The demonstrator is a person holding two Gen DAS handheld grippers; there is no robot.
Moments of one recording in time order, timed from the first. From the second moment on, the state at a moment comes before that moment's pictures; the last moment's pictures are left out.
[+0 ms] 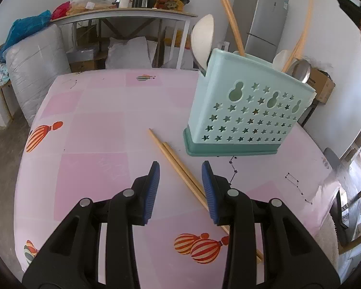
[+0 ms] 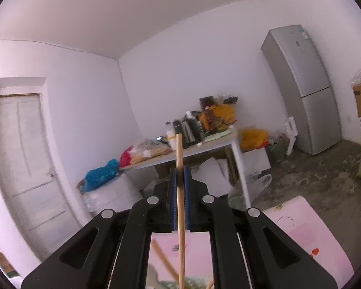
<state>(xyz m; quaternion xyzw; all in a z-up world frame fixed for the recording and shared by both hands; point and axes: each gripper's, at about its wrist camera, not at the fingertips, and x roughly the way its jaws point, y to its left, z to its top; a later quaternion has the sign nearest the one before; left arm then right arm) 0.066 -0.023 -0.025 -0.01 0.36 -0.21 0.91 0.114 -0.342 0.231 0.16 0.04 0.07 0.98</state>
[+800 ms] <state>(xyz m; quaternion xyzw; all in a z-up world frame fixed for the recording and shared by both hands) 0.068 -0.020 -0.026 -0.02 0.36 -0.21 0.91 0.069 -0.359 0.178 0.16 0.09 0.04 0.98</state>
